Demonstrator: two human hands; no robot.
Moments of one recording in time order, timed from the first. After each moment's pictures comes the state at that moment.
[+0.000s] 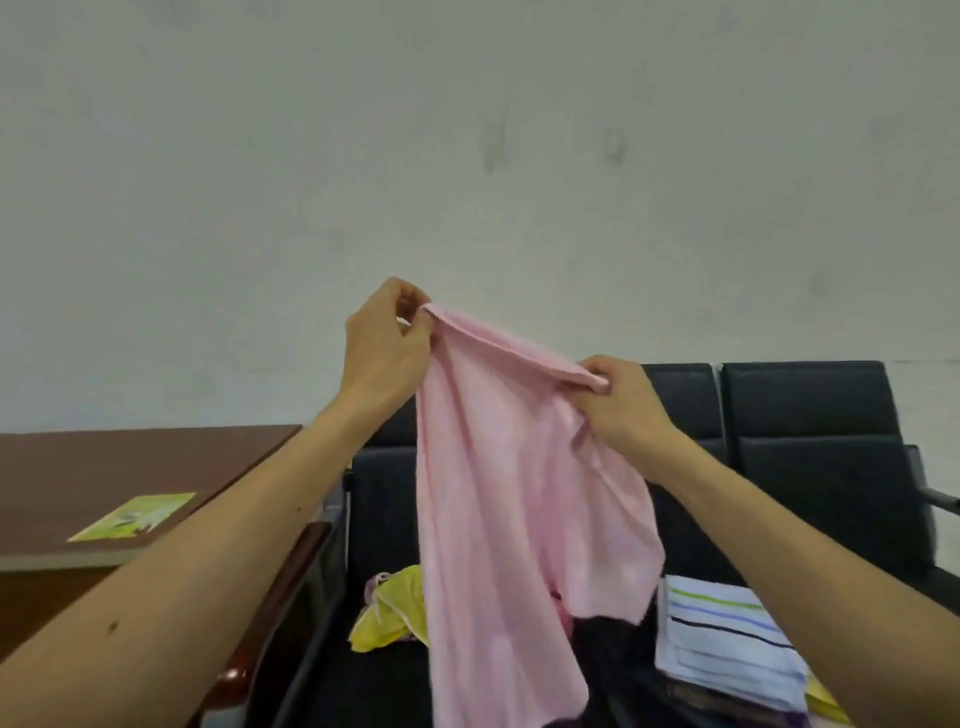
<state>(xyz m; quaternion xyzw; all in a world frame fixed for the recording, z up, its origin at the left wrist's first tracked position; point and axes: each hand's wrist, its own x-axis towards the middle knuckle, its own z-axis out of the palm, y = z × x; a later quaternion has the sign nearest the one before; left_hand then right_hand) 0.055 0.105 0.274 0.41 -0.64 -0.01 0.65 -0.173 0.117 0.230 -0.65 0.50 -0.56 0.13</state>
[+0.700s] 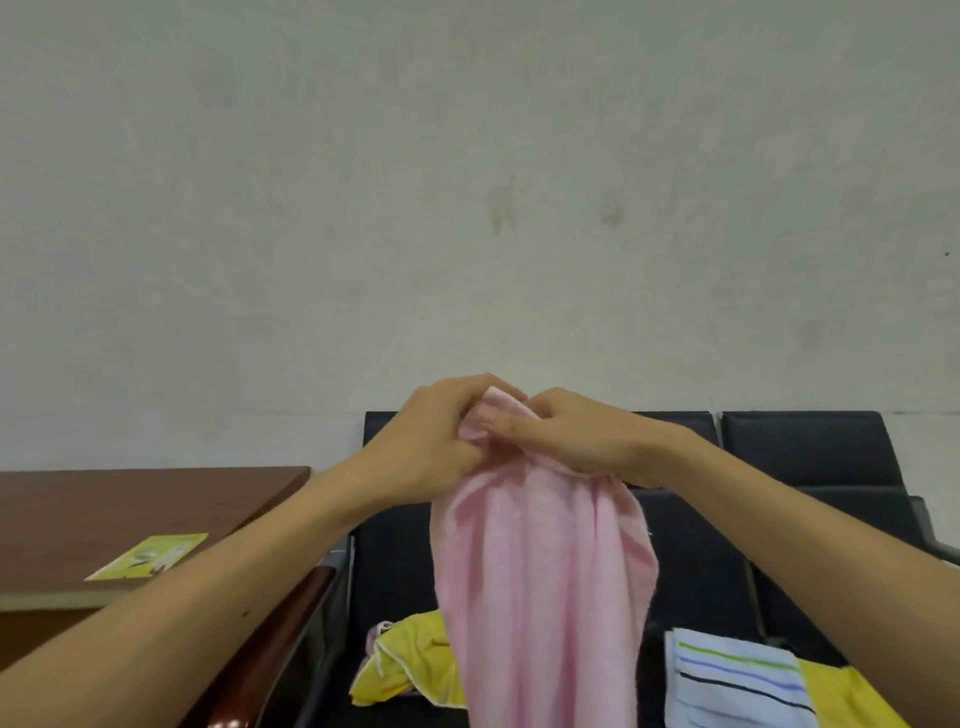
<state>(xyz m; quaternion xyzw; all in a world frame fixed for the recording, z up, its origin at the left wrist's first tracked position) 0.055 0.187 0.275 0.34 -0.84 -0.03 0.42 -0.129 0.201 0.294 -0.83 0.43 -0.27 0.24</state>
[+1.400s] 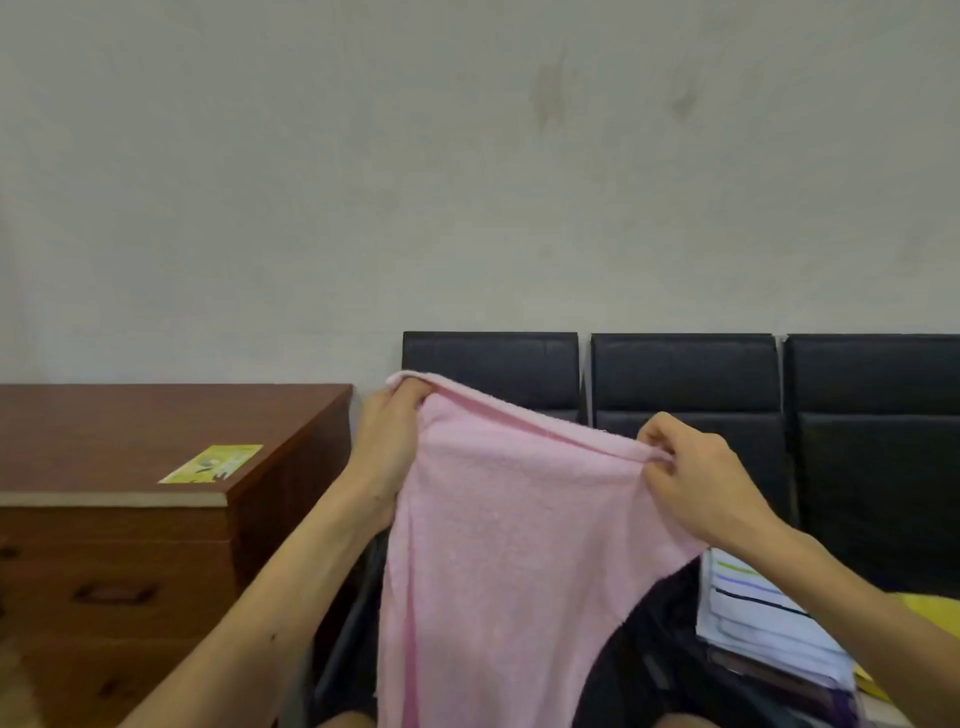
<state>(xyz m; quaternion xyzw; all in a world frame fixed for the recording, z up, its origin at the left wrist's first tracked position) 0.087 0.167 0.204 0.49 -0.52 -0.31 0.62 -0.180 0.146 0.166 -0.72 0.58 -0.38 0.02</state>
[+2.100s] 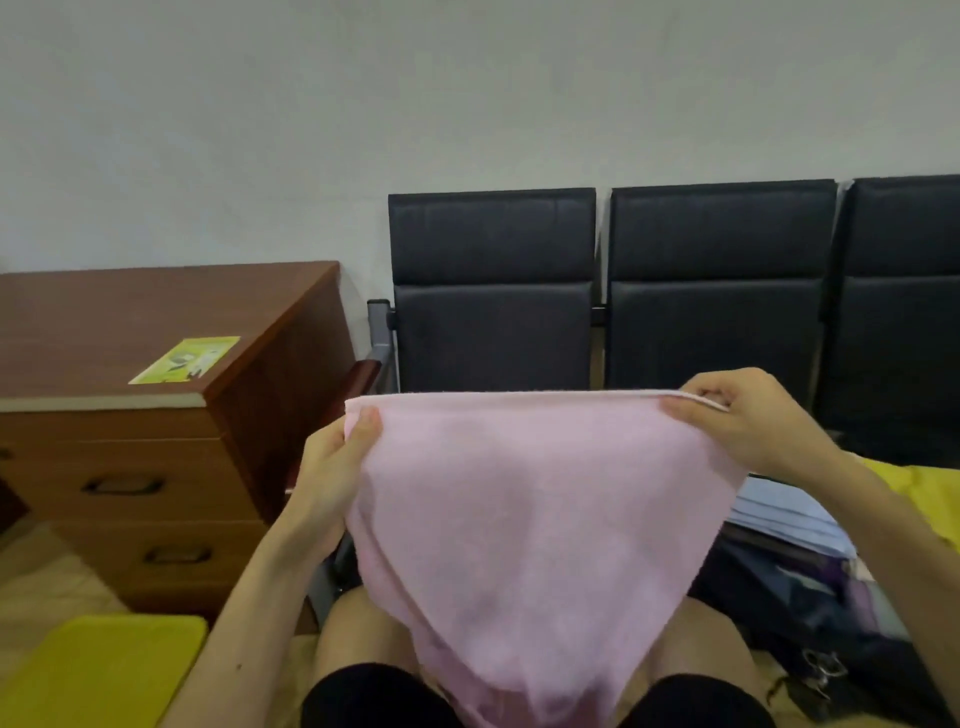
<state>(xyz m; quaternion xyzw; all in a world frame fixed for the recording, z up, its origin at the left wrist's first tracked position) 0.136 0.129 0.068 0.58 -0.50 -0.35 0.54 -0.218 0.096 0.117 -0.73 0.61 -0.29 0.14</state>
